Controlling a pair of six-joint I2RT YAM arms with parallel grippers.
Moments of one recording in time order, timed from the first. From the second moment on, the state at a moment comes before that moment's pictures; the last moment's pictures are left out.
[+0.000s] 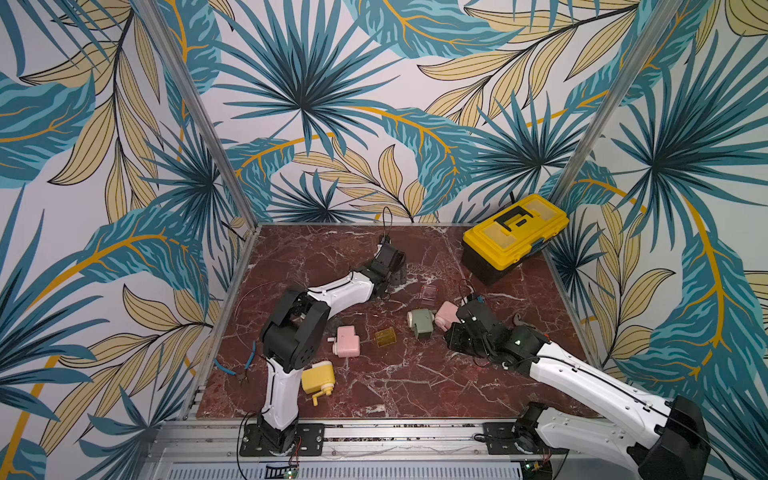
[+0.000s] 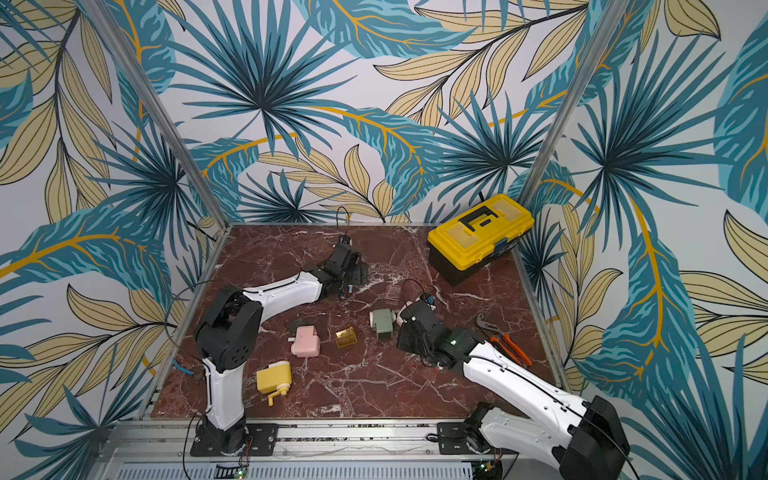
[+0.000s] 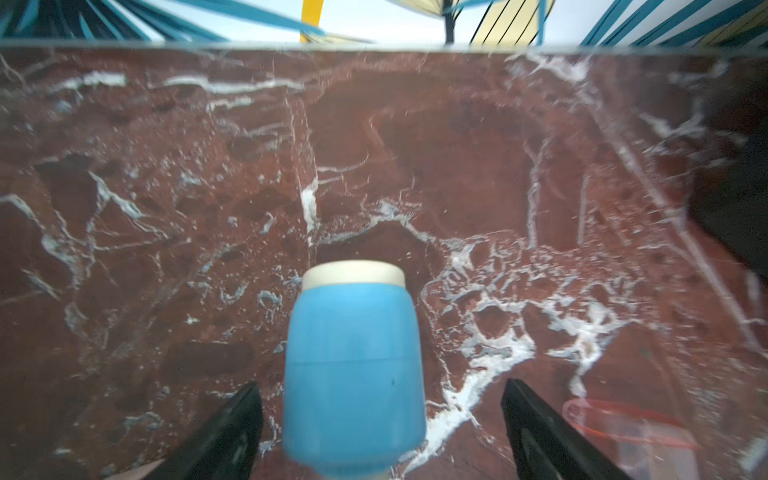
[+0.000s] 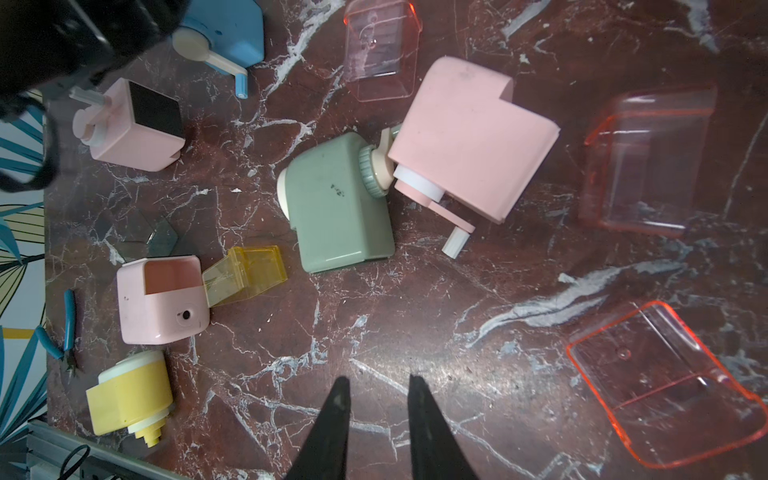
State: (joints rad) left arm -0.60 1.92 1.39 -0.18 -0.31 -0.44; right arm 0.73 1.05 0.76 -0.64 0.15 0.91
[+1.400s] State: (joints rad) left arm -0.61 1.00 0.71 -0.25 -0.43 -0.65; right arm 0.73 1.71 1.20 -0.79 0.11 0.53
